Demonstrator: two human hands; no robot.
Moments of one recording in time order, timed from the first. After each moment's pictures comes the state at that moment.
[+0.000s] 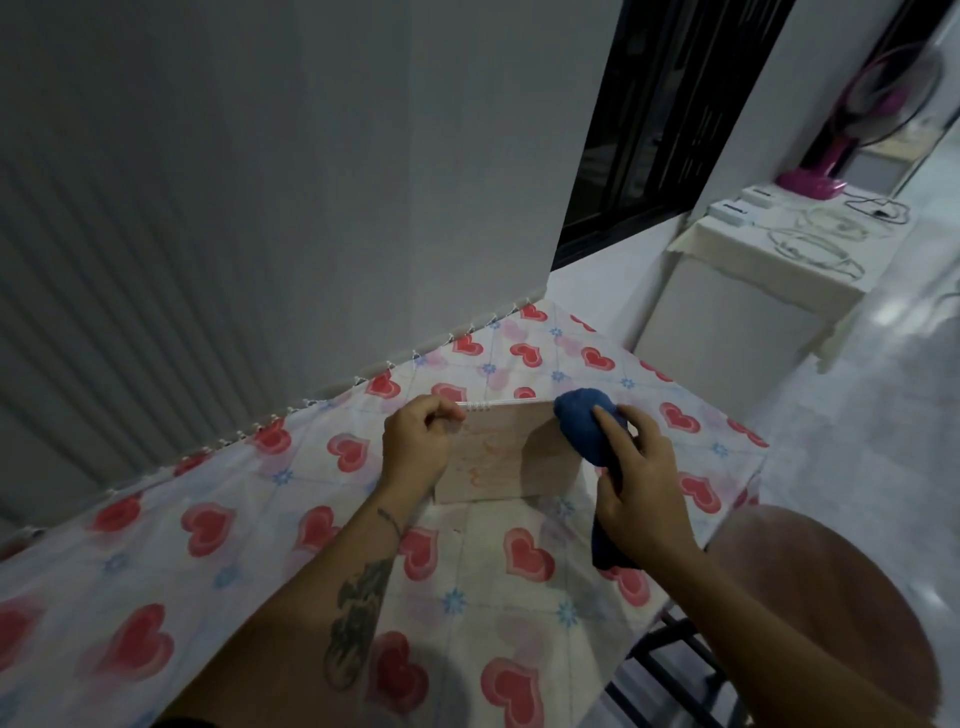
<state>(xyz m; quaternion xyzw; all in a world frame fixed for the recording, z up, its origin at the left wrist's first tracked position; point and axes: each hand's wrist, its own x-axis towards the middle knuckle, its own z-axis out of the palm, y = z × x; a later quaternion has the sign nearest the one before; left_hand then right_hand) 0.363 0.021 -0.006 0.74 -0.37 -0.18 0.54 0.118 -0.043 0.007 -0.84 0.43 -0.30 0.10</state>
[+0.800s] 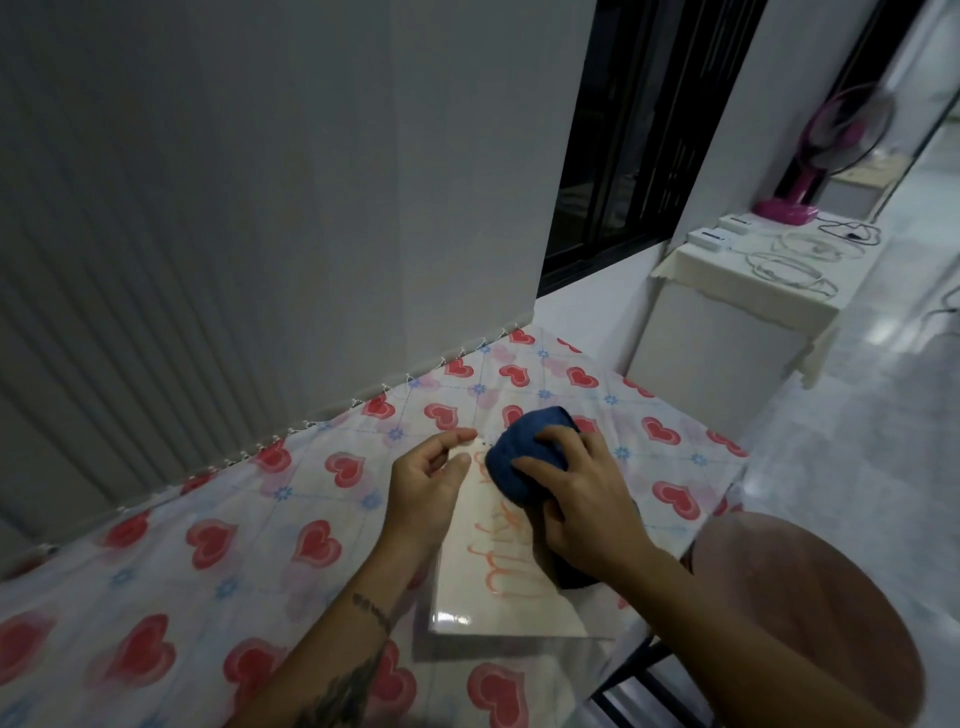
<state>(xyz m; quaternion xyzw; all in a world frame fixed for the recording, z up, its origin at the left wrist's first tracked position) 0.300 0.083 0.036 0.62 -0.32 -0.31 0.65 0.127 0.004 0.049 -0.93 0.32 -0.20 0.03</state>
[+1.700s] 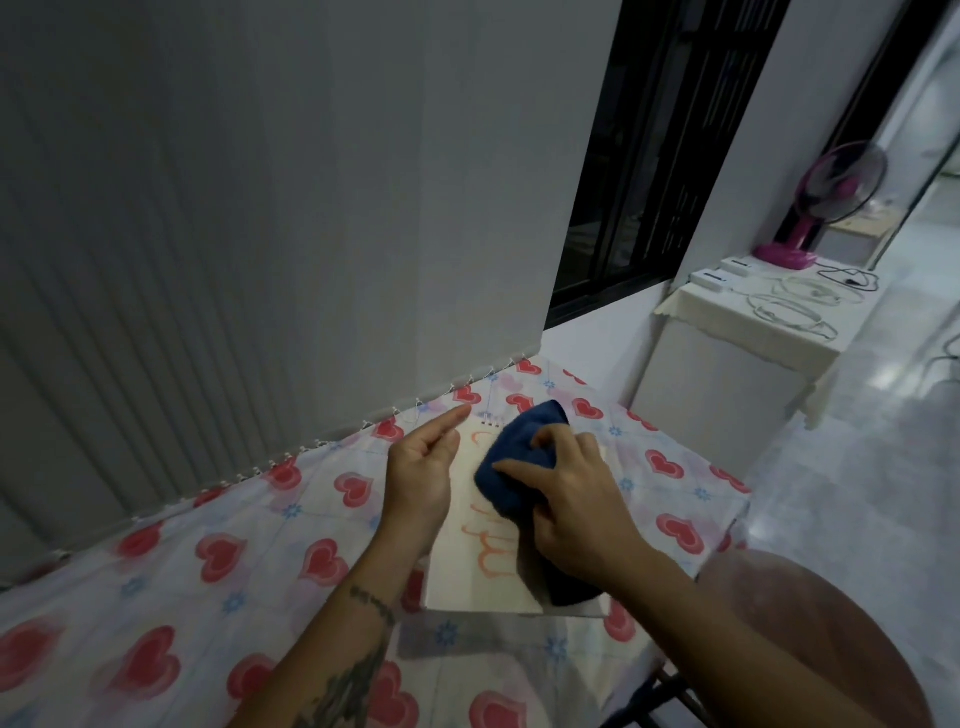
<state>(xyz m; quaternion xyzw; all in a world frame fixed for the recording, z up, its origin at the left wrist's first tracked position) 0.310 0.080 0.073 0.60 -0.29 -0.28 0.69 0.146 0.015 0.085 -0.93 0.31 -0.19 0.04</state>
